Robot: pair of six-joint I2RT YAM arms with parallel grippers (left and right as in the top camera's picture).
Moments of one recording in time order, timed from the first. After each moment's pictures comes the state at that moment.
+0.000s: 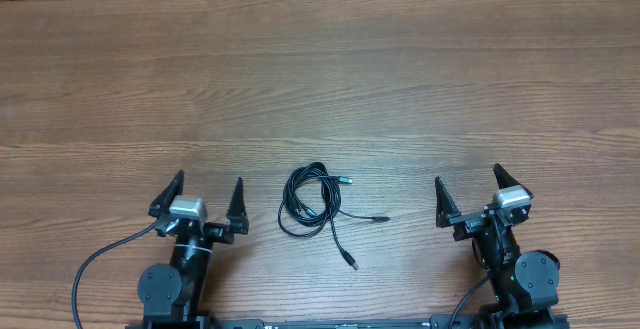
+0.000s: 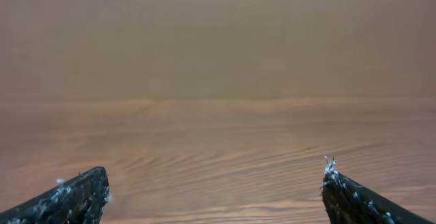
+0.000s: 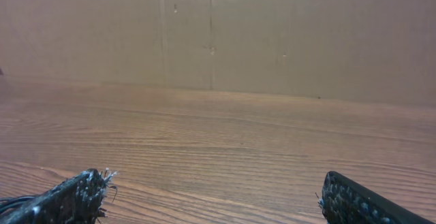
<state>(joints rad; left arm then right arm) 0.00 0.02 0.01 0.03 0.19 -0.07 0.16 0.01 0.02 -0.03 -0.07 0.02</state>
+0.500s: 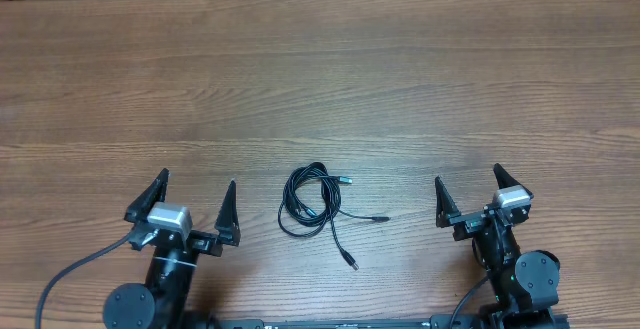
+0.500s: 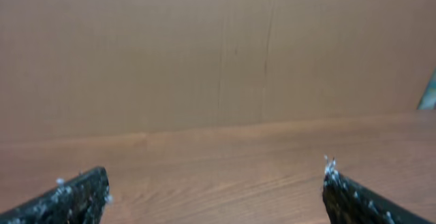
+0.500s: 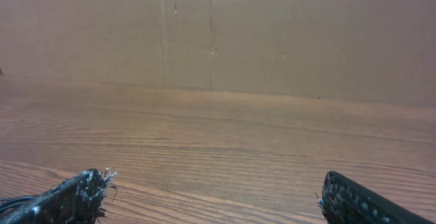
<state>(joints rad) 0.00 0.08 0.39 -0.29 0.21 -0.05 0.16 0.01 0.02 -0.03 -0.07 0.02</state>
